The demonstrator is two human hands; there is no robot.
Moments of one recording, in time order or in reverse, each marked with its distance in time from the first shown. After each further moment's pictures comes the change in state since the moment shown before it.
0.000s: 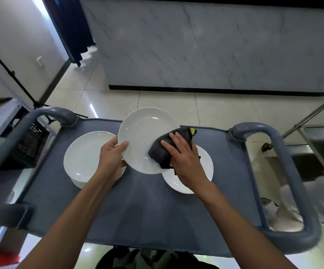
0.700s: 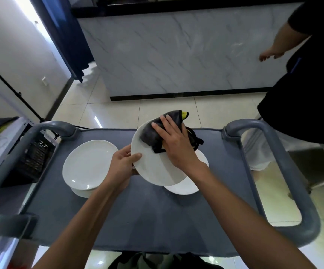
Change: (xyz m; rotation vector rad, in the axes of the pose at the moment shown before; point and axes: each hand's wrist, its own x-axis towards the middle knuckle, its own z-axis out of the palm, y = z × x) left_hand -0.022 -0.016 0.036 0.113 -0.238 0.039; right_hand 0.047 0.011 -0.024 0.018 0.061 -0.003
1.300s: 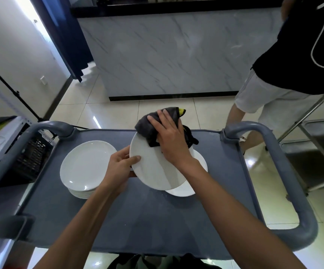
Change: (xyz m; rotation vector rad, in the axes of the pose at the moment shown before) left_hand -0.002 0.001 -0.001 -0.012 -0.001 0.009; right_hand 0.024 -0.009 0.001 0.037 0.059 0.073
